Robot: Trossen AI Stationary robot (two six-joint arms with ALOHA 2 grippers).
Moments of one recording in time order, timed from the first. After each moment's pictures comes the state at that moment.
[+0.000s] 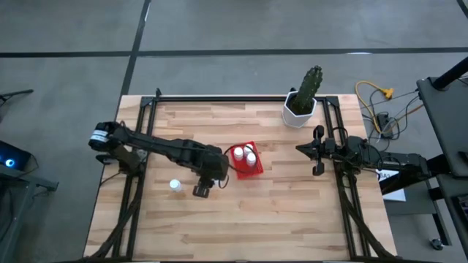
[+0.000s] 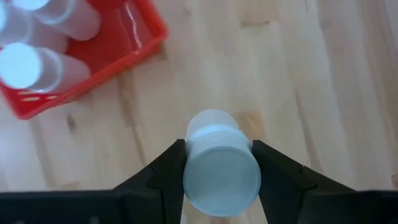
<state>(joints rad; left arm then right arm) -0.16 1.62 1.36 -0.94 0.03 0.07 -0.11 0.04 0.01 0.09 0.00 0.00</state>
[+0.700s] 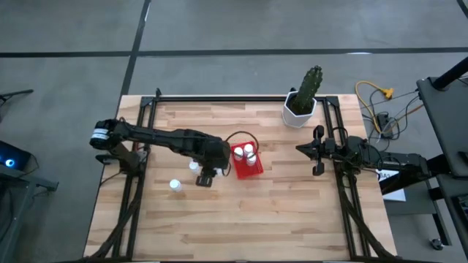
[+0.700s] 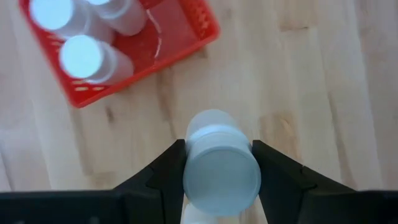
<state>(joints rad) -0.06 1.62 1.38 -0.96 0.03 0.12 -0.11 0.04 0.01 0.09 0.00 0.00</state>
